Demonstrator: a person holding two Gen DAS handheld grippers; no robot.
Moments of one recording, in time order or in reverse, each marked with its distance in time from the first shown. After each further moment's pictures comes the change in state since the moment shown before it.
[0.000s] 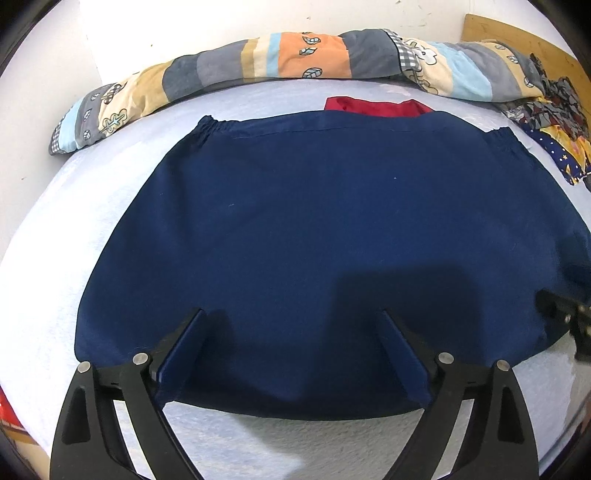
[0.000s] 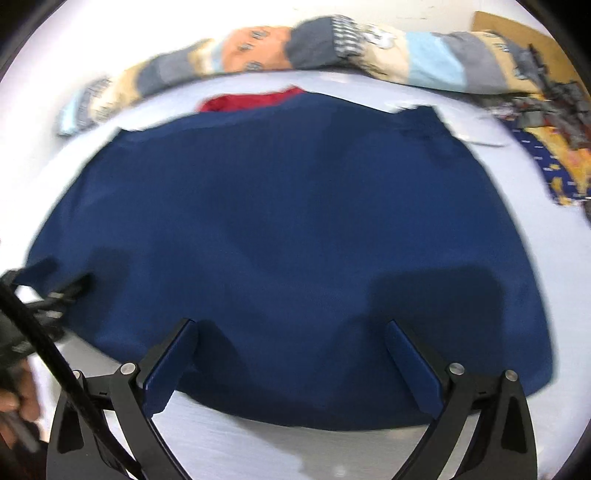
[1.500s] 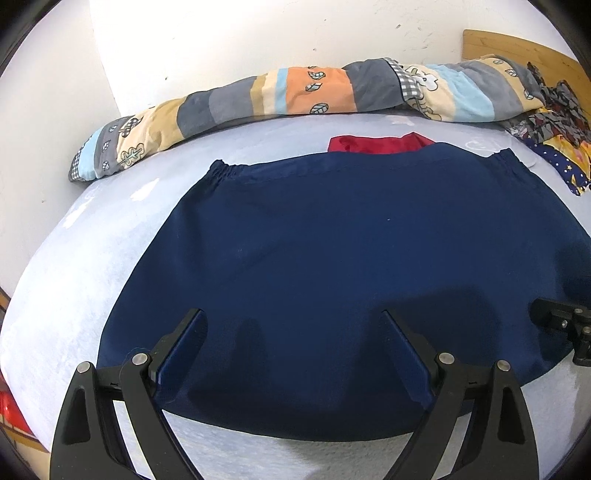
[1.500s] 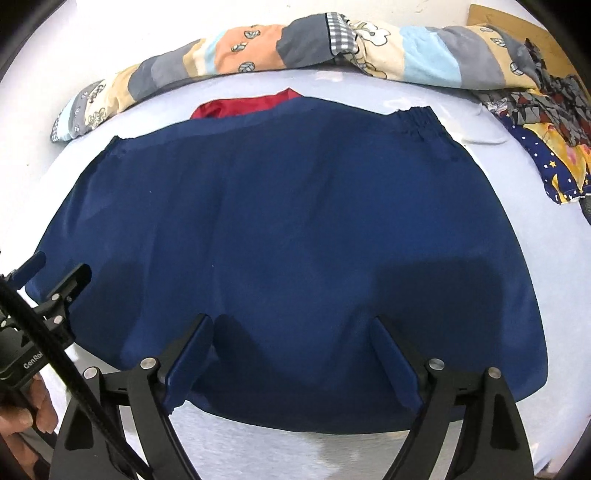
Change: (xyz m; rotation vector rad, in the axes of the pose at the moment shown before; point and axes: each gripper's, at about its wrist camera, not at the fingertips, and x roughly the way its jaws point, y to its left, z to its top) left arm -0.017 -0.013 0.014 0.015 -0.130 0.083; right arm -0.007 0.002 0.010 0.029 0.006 0.055
